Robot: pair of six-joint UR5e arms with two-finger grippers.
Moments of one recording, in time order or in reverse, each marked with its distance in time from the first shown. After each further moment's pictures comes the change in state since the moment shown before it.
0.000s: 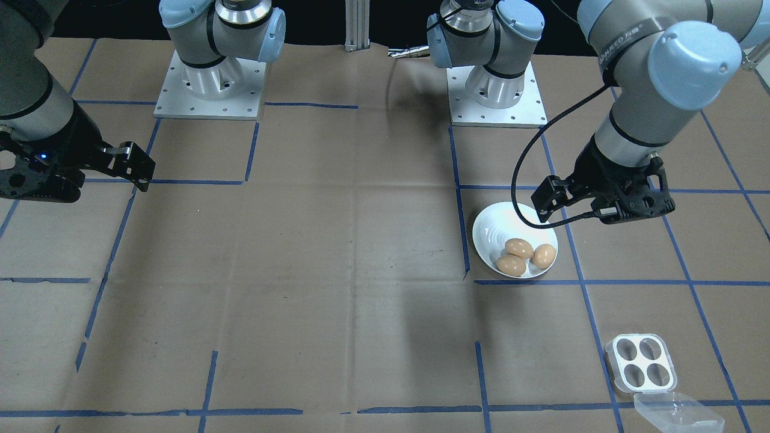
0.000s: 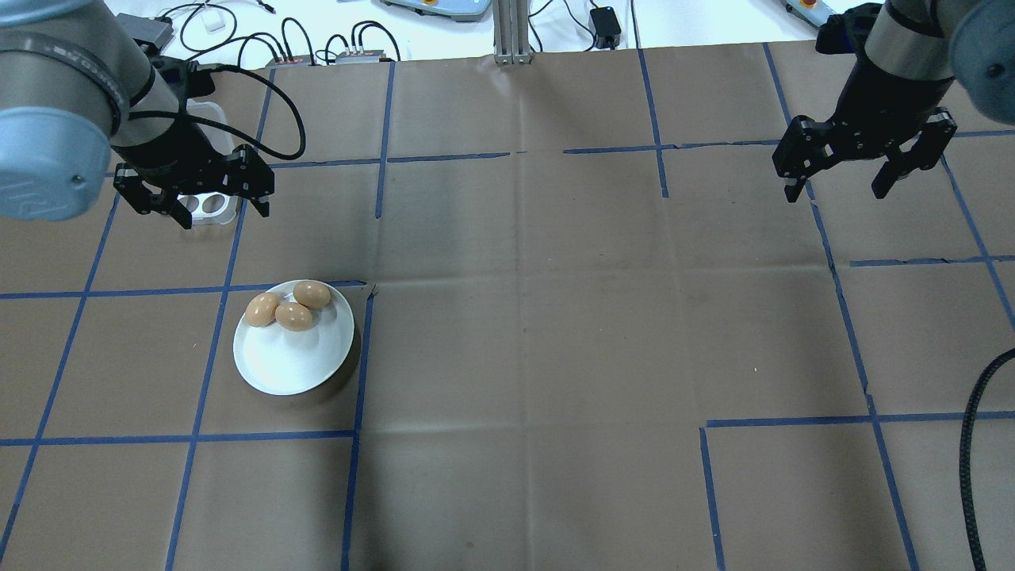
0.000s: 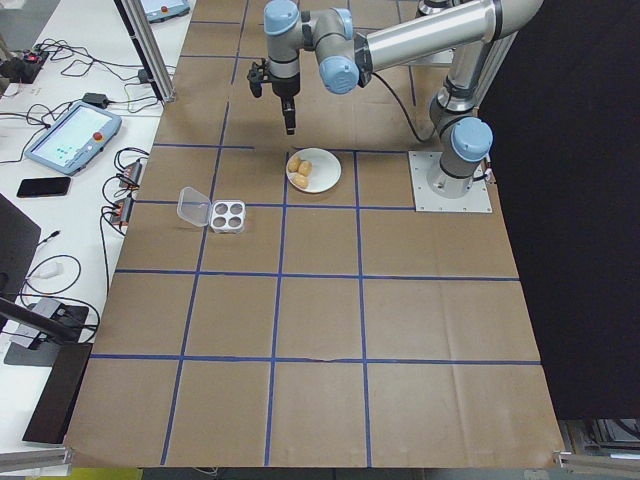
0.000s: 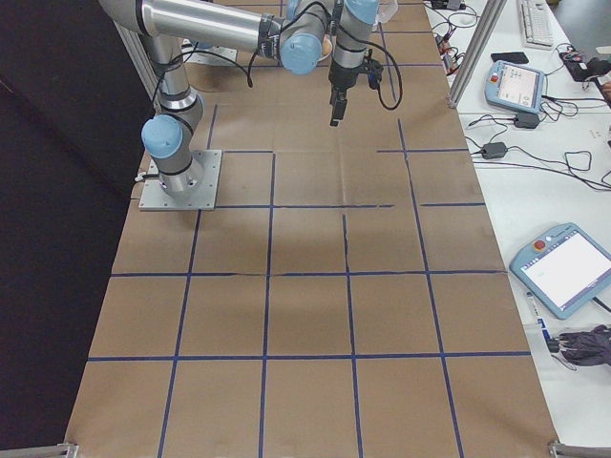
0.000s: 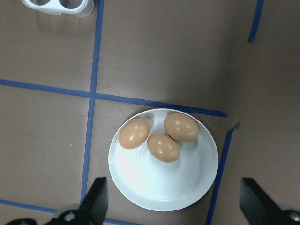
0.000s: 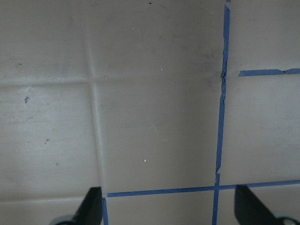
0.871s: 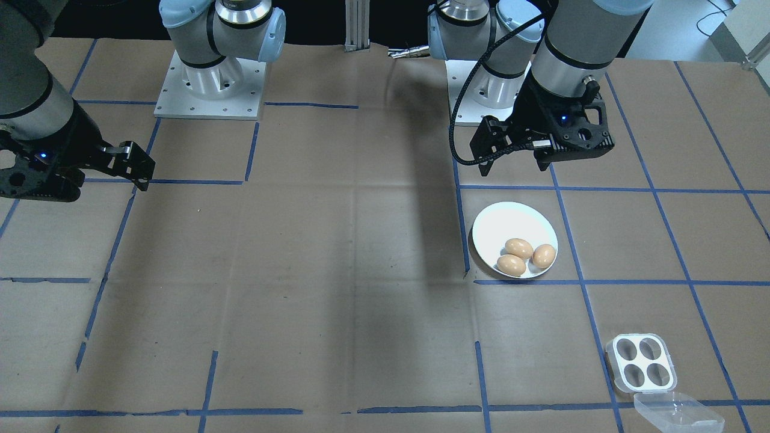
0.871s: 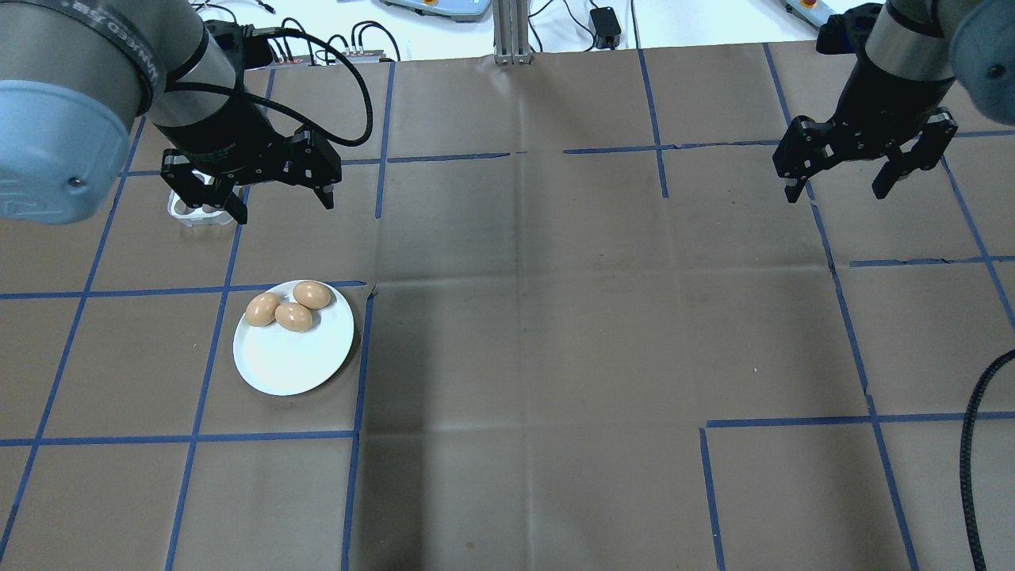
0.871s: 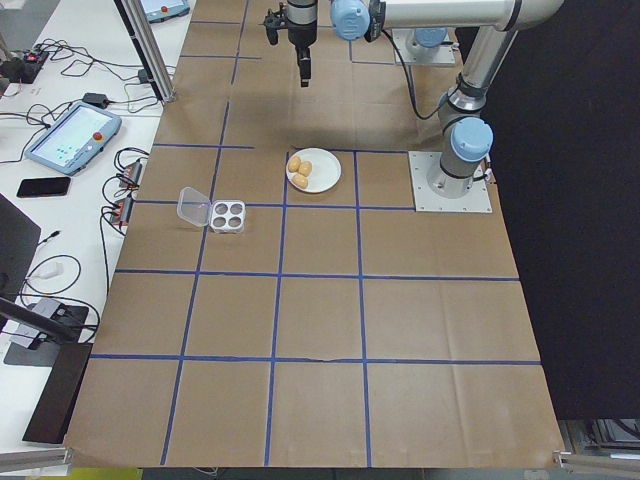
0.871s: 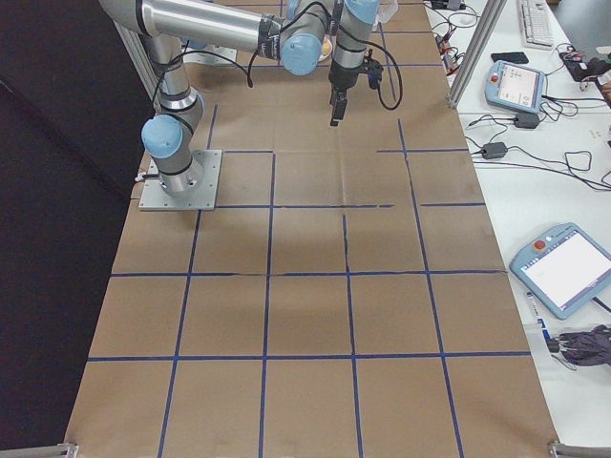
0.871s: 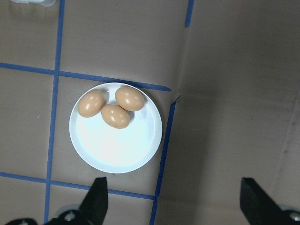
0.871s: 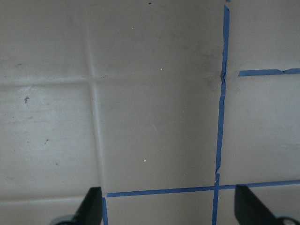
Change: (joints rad) left arm -0.157 0.079 0.046 -0.109 -0.046 -0.132; right arm 0.000 0.000 0.000 0.000 -0.001 0.000
